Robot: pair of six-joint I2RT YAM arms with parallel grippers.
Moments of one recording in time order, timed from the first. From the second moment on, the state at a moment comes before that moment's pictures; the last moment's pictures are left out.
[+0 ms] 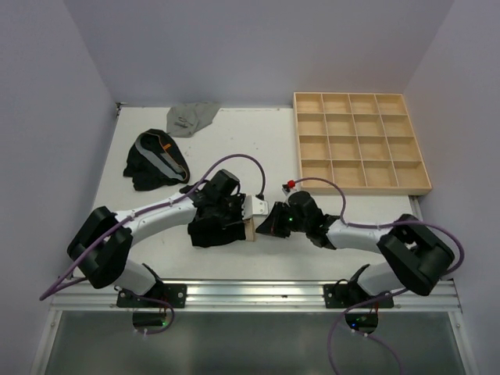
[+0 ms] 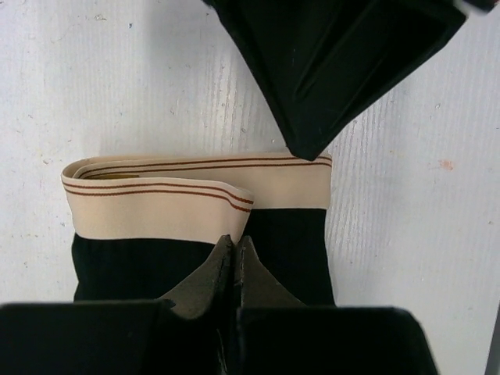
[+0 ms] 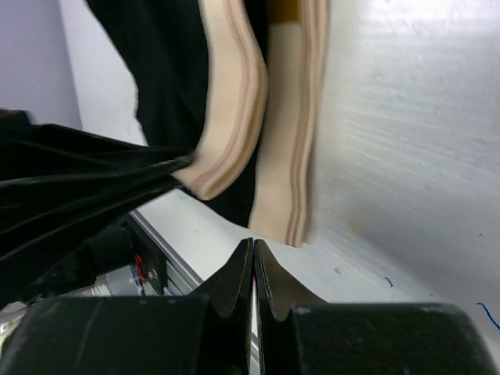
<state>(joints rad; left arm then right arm) -0.75 1.48 0.88 -0.39 0.38 0.67 0.75 1.45 0.47 0.33 -0.28 1.02</state>
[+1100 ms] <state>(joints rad) -0.72 1.43 0.90 -0.40 0.44 0.63 0.70 1.64 0.63 0.35 -0.17 0.96</state>
